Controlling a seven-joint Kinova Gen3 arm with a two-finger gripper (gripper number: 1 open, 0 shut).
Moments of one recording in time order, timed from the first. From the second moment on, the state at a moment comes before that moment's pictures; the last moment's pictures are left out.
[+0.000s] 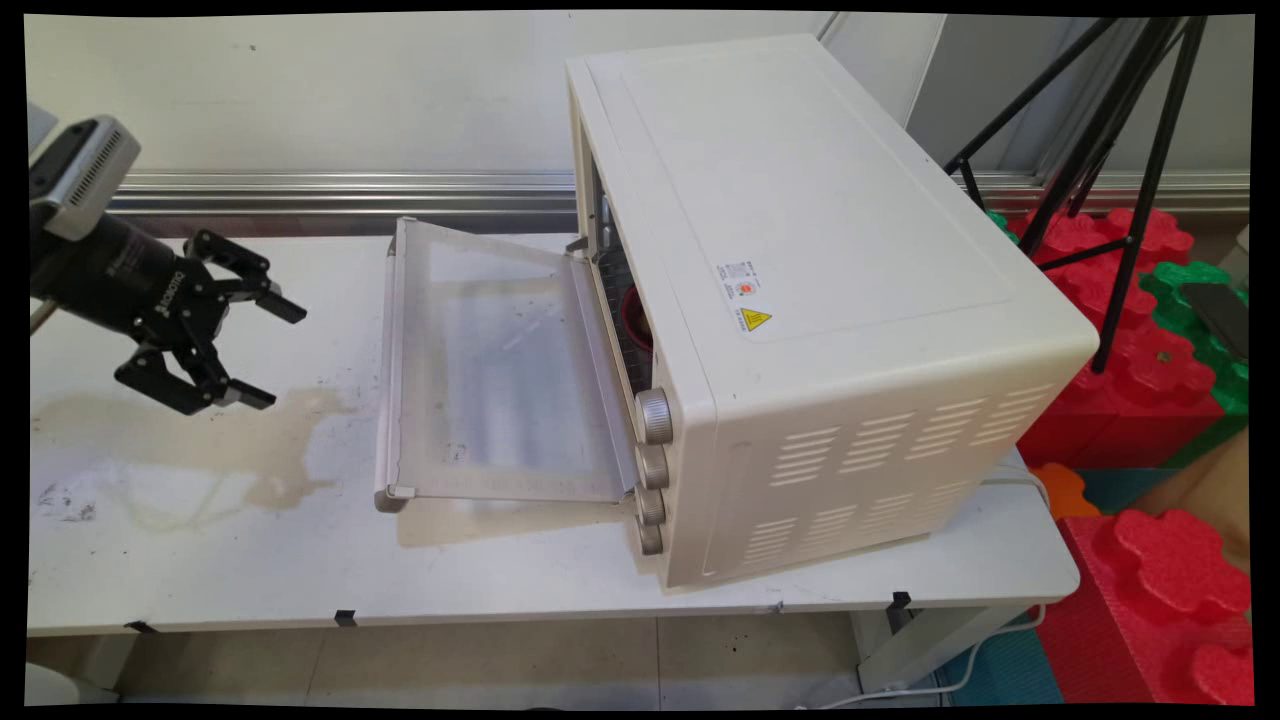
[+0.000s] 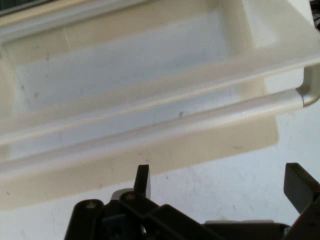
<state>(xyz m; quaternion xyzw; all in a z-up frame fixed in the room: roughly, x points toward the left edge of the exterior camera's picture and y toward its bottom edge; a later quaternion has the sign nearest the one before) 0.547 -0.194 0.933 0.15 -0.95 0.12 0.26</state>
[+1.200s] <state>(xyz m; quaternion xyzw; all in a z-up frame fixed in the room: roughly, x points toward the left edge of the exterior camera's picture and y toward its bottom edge) 0.543 -0.233 0.825 0.21 -0.93 0.08 0.28</state>
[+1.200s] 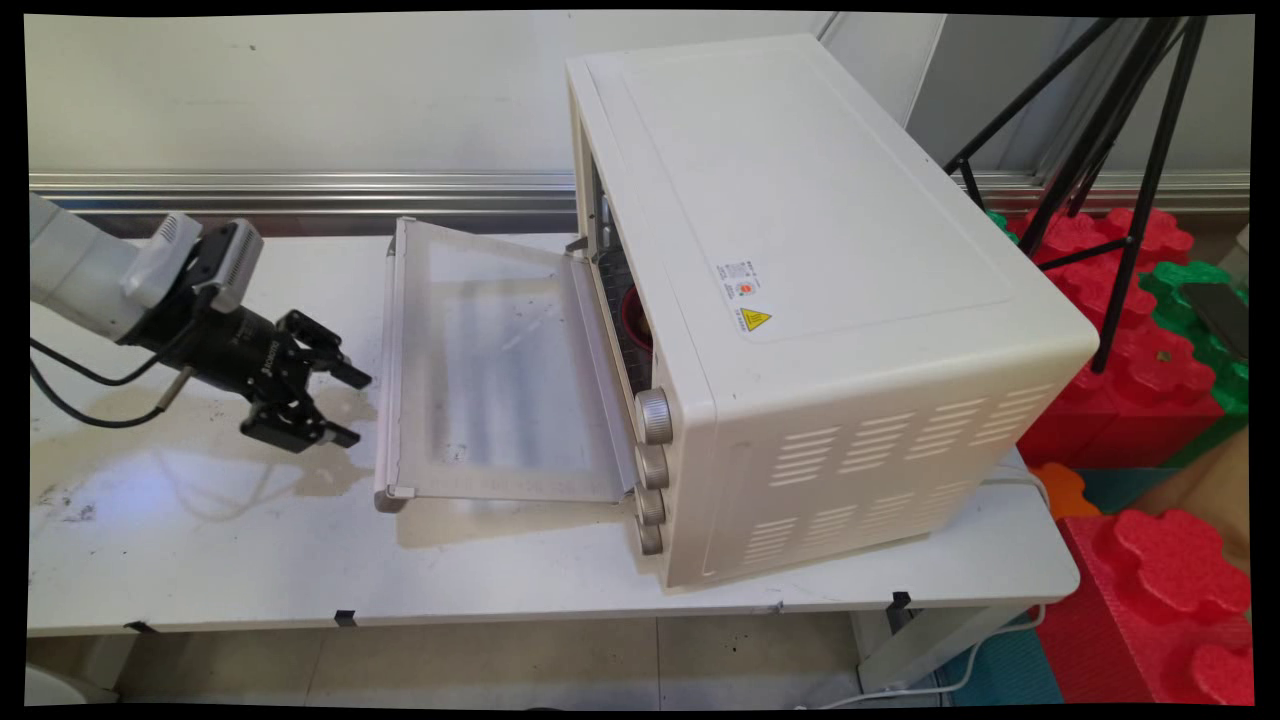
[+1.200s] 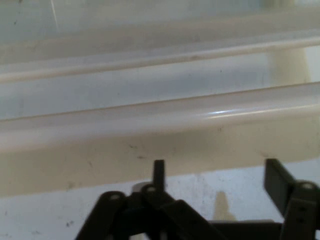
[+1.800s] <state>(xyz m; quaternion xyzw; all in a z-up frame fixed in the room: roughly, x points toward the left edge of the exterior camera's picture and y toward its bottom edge) 0.538 -0.243 0.807 0.23 -0.92 0.08 0.30</state>
